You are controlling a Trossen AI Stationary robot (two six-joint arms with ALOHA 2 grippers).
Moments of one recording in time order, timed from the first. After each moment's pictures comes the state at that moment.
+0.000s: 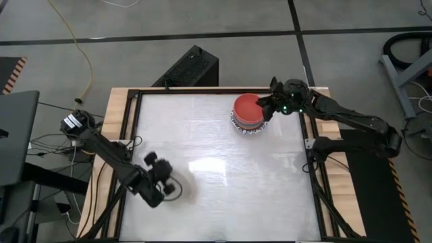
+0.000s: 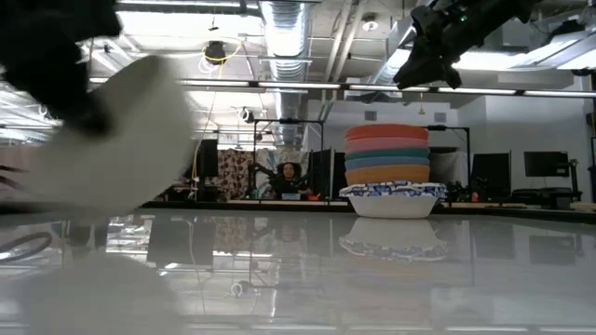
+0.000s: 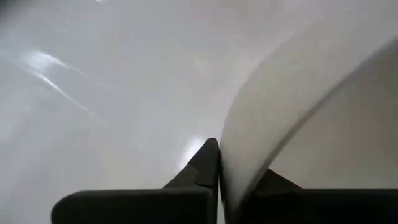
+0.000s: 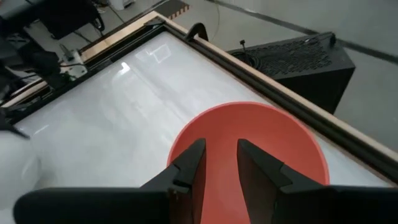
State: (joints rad) left arm -0.71 1.40 0.79 -0.69 -0.75 -1.16; right arm -0.52 0.95 0.89 -0.40 -0.03 0.28
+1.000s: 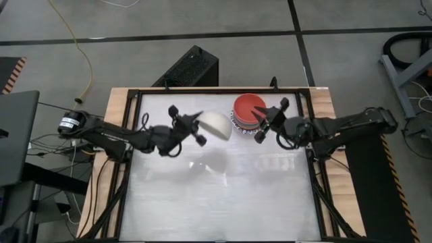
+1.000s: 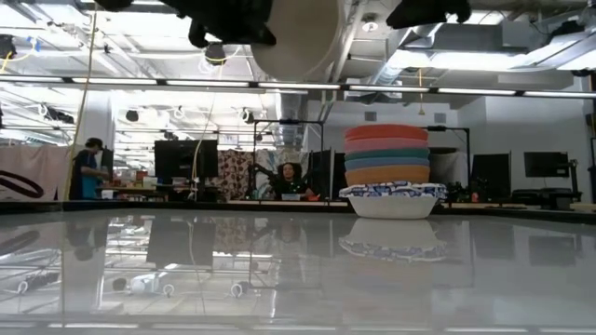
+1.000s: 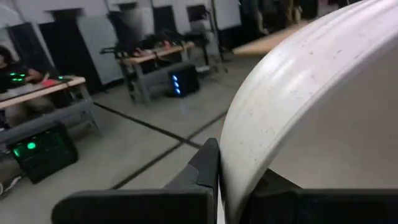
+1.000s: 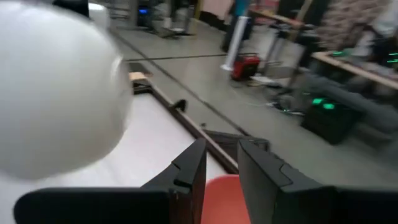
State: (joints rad) left arm -0.11 1.36 0.79 0.67 -0.94 0.22; right arm 0.17 0.98 0.89 -0.15 0.89 0.03
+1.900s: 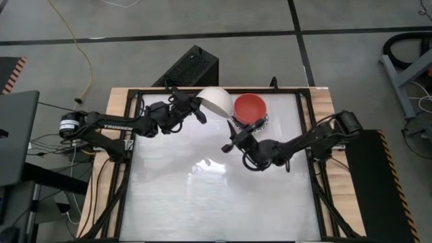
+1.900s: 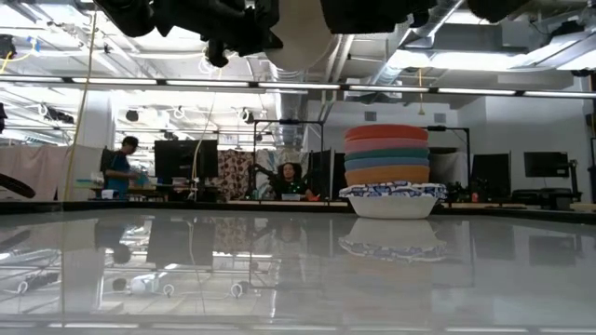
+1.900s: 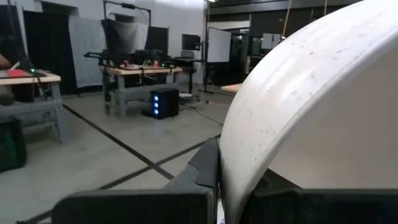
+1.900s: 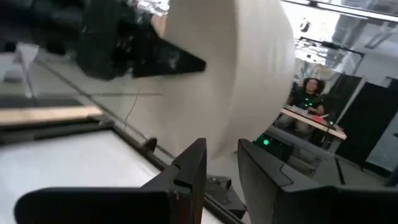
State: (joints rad) left arm 0.19 1.36 0.79 0.81 -0.58 0.05; right arm 0.27 1.58 0.89 0.98 1.23 -0.54
